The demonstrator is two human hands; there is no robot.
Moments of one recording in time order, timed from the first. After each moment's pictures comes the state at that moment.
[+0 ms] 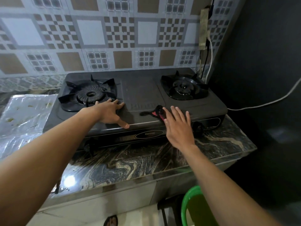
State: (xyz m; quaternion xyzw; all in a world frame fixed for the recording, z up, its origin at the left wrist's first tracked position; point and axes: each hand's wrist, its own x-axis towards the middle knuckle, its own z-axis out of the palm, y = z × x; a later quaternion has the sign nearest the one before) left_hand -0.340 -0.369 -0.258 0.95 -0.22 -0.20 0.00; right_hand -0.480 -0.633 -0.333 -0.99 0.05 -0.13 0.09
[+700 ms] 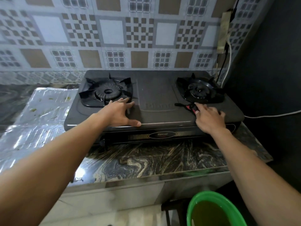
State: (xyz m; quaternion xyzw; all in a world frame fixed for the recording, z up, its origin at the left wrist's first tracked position) left_hand -0.360 -0.339 -0.266 0.96 -0.25 -0.08 0.07; right_hand -0.443 -0.689 -0.286 -0.98 0.16 -0.02 0.06
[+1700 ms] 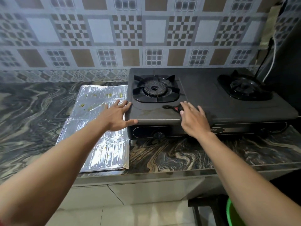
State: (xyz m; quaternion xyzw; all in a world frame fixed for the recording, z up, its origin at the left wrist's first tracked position) left_hand -0.365 -0.125 -0.289 0.97 -0.21 -0.08 0.03; right_hand -0.425 -0.441 -0.306 -0.99 0.02 -0.09 0.11
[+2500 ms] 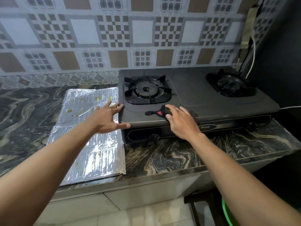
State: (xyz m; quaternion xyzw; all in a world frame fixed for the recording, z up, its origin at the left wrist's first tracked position) left_hand -0.346 -0.110 -0.290 0.96 -0.25 -0.08 0.08; right_hand -0.434 -0.417 -0.306 -0.99 -0.05 -0.10 0.13
